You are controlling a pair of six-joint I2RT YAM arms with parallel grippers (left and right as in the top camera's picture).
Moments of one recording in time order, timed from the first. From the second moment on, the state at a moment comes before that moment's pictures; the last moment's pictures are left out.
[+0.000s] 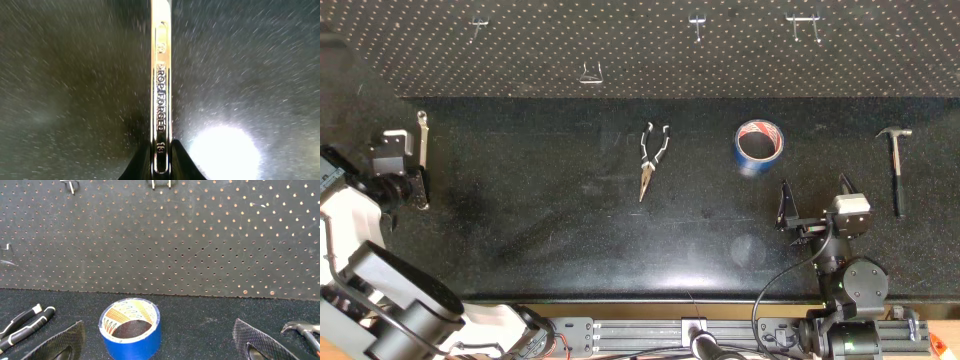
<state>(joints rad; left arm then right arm) 0.84 1.67 1.06 -0.57 0.37 0.69 0.03 0.01 0.01 -0.06 -0.08 0.04</state>
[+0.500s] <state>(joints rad) 0.84 1.12 1.06 -0.57 0.60 0.59 0.03 0.01 0.01 -0.06 -0.08 0.04</state>
